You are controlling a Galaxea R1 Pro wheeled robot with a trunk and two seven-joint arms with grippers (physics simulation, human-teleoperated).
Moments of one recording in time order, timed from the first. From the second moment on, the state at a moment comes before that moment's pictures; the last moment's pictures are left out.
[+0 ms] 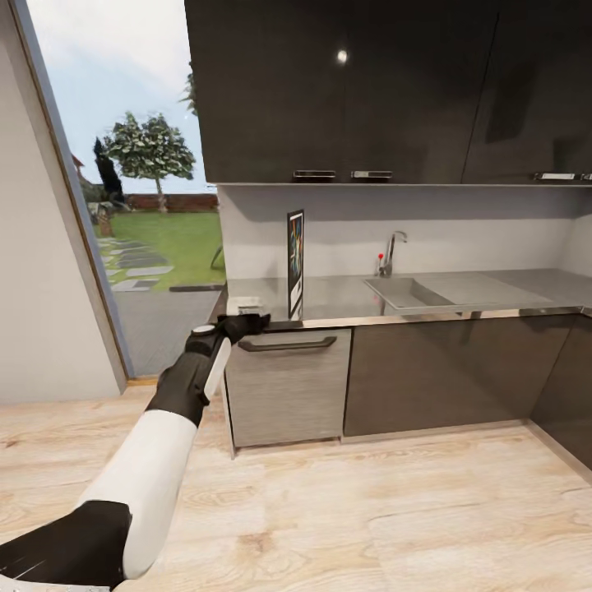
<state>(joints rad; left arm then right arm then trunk) -0.97 -0.17 0.01 -0.91 -0.02 0.48 -0.05 0.31 -0.06 0.00 -1.15 0.00 -0.33 0.00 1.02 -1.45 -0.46</state>
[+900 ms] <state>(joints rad) -0.98 -0.17 0.02 -0.76 -0.02 0.21 -0.05 0.33 -0.06 0.00 -1.16 0.01 -0.36 -0.01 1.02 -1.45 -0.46</state>
